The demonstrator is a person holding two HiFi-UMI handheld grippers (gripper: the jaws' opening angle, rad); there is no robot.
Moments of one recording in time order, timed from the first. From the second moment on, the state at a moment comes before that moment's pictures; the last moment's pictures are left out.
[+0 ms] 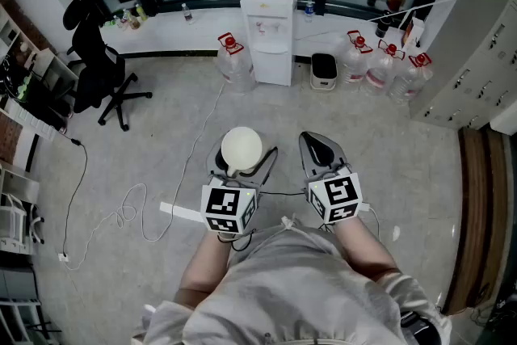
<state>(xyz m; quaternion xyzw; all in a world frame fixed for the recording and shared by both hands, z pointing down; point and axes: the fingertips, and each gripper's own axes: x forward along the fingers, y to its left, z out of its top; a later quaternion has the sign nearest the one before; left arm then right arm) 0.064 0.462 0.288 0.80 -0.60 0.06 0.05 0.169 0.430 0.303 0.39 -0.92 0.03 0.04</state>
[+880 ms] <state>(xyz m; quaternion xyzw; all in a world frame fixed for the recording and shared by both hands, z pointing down) 0.093 0.422 0.299 0.79 -0.61 0.04 0.05 0.199 0.398 0.317 0.37 -0.93 0.07 0.04</state>
